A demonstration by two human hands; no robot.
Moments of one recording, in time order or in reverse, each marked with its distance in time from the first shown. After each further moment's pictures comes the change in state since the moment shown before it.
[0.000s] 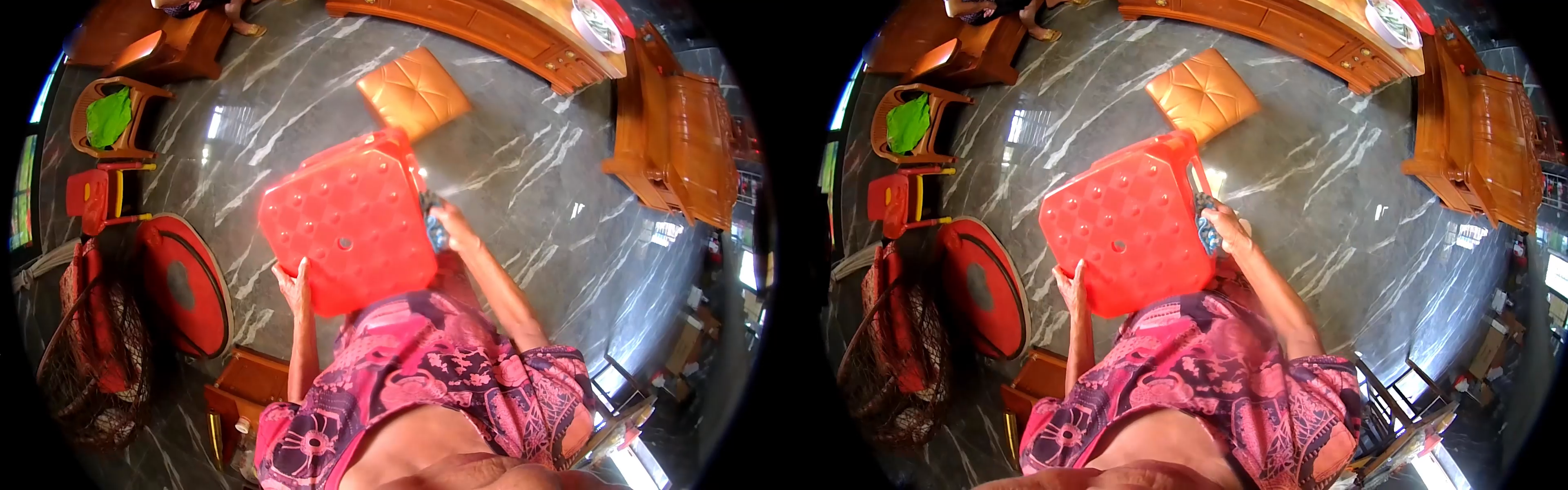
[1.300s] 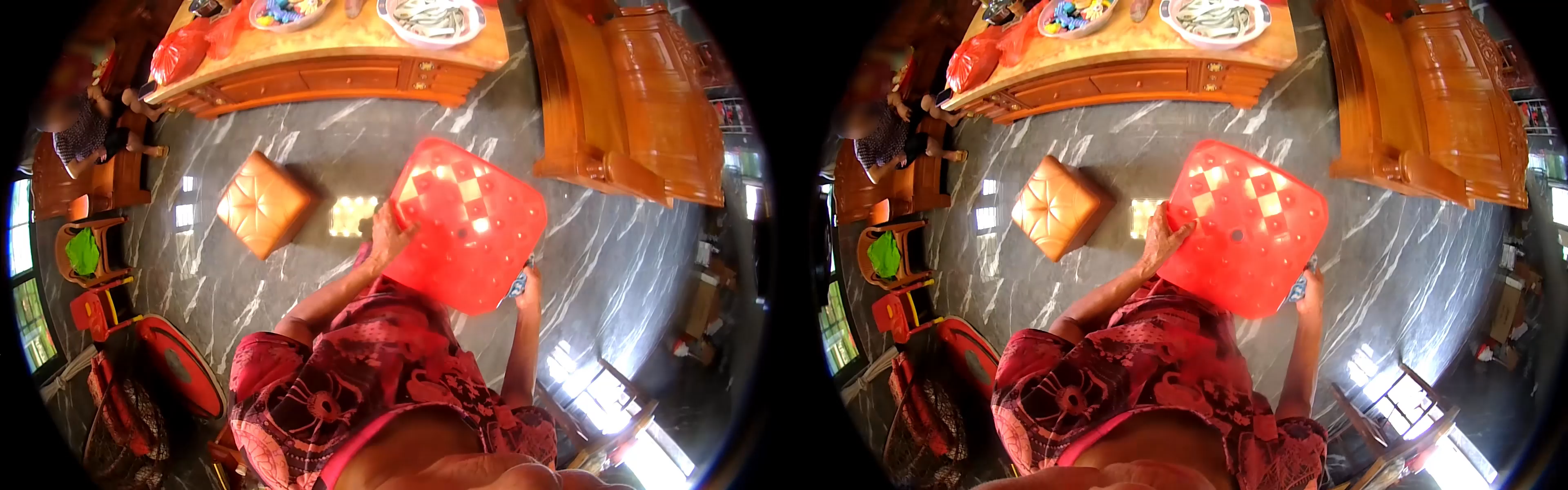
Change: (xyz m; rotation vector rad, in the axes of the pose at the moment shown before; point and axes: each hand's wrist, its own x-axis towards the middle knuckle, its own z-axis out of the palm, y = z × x) left_hand -0.214 0.323 0.780 0.309 -0.738 0.583; right_hand -0.137 -0.264 -0.698 0.435 0.610 -0.442
